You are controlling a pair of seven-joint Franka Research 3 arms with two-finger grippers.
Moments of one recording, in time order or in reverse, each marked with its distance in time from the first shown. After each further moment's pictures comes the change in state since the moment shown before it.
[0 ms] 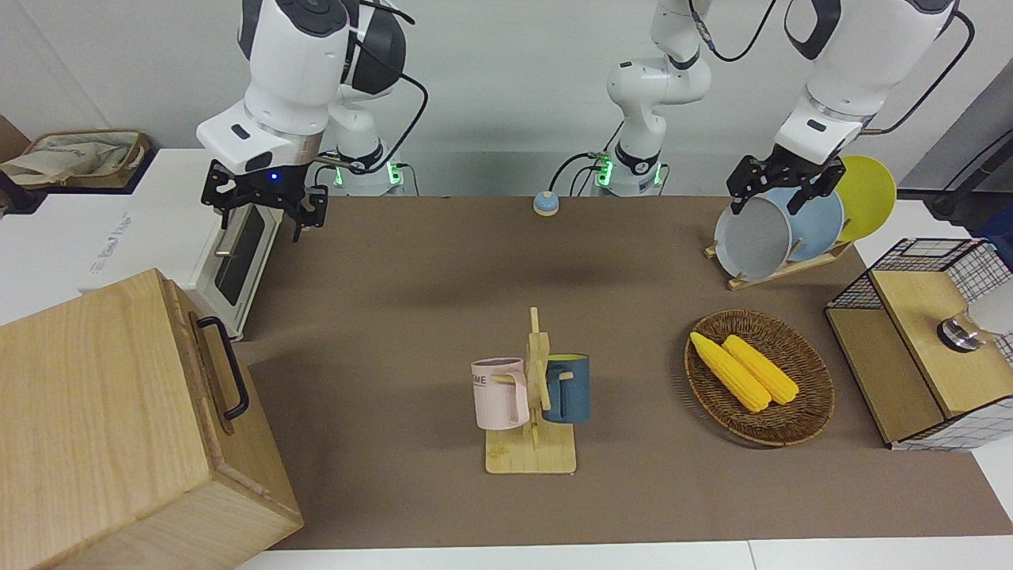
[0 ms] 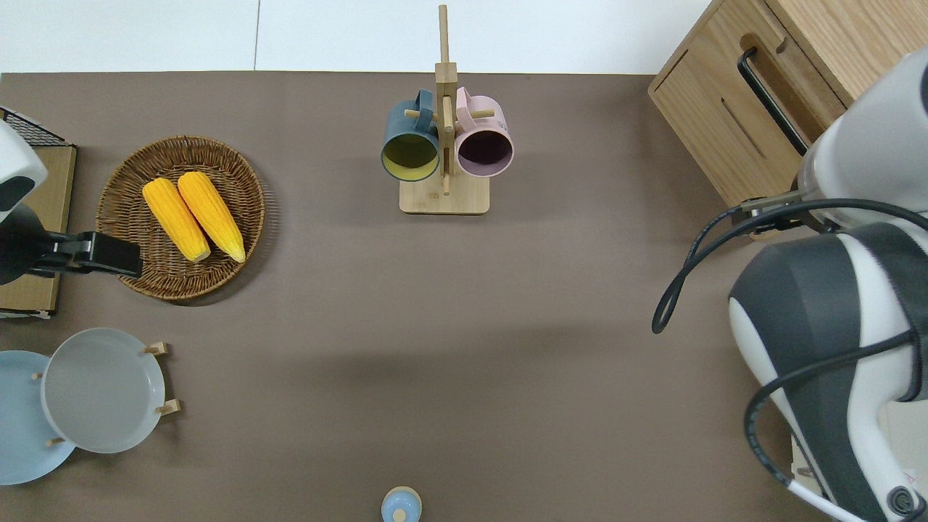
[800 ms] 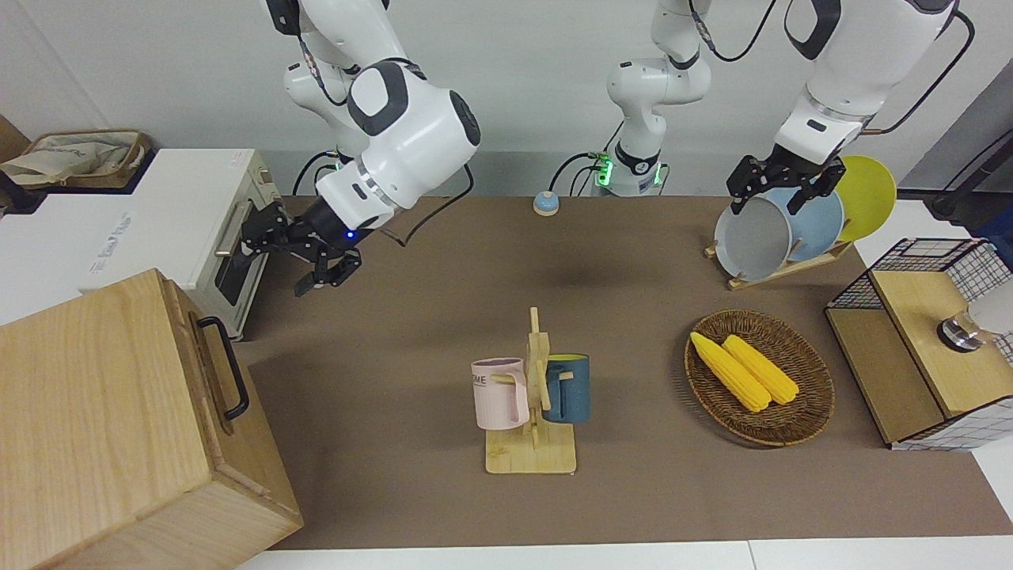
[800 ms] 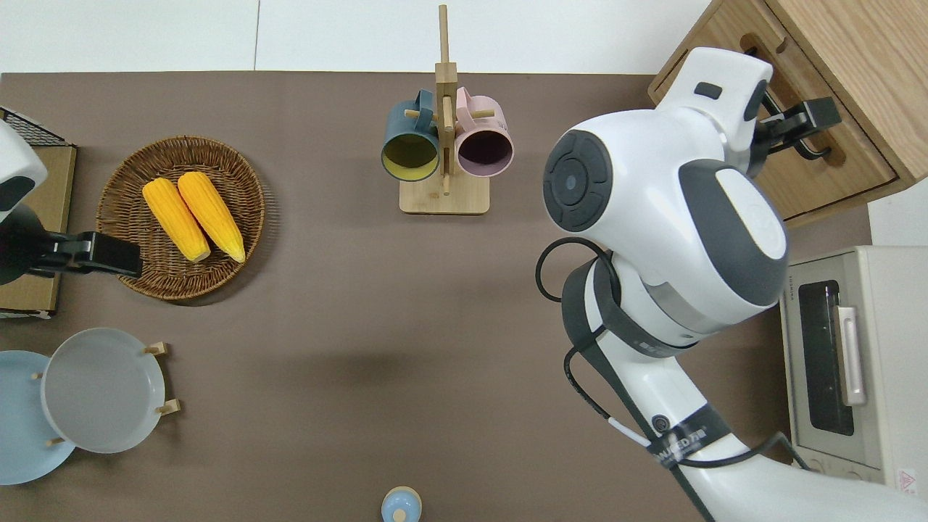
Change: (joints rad) left arm 0.000 0.000 0.000 0.000 0.000 0.000 0.000; right arm 0.152 0.164 0.003 -0.001 -0.528 0.111 0.145
